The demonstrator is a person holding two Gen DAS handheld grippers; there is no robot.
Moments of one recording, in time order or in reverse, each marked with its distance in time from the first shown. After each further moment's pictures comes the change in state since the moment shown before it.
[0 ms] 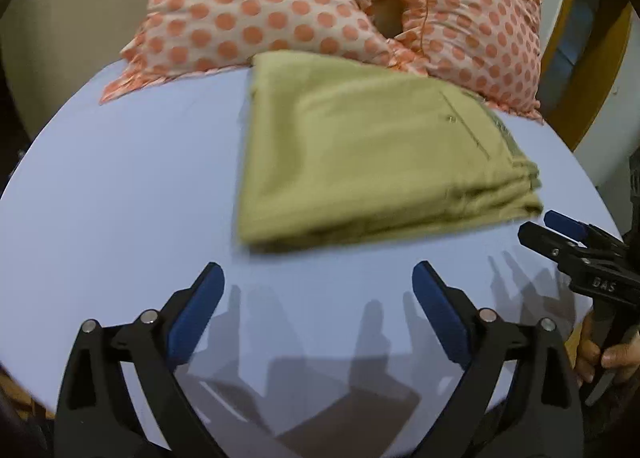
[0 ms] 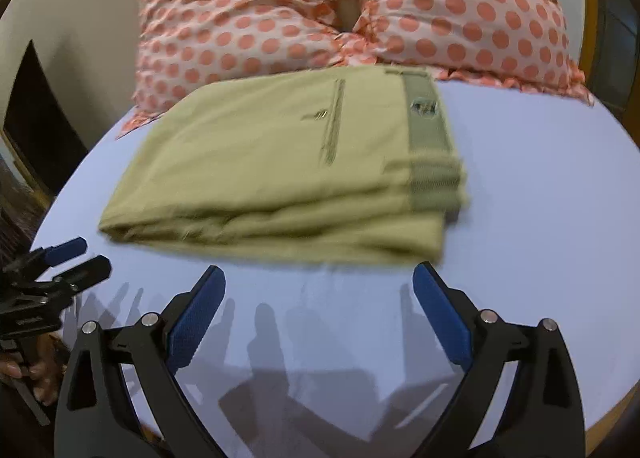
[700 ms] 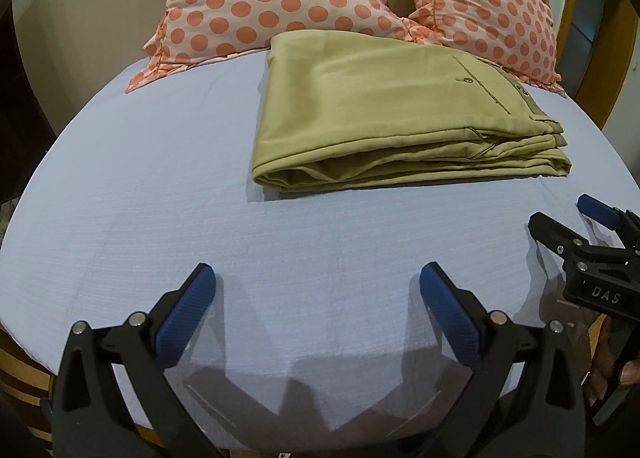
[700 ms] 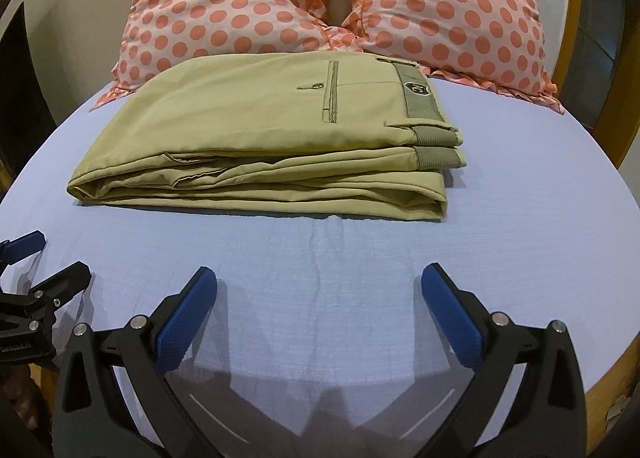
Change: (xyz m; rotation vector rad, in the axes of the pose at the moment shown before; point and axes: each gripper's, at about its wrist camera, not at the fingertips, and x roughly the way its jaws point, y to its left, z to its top) left arm 0.005 -0.010 -0.025 0.041 0.006 0.131; right arm 0.008 0.030 -0.027 -0.053 -0.028 -0.182
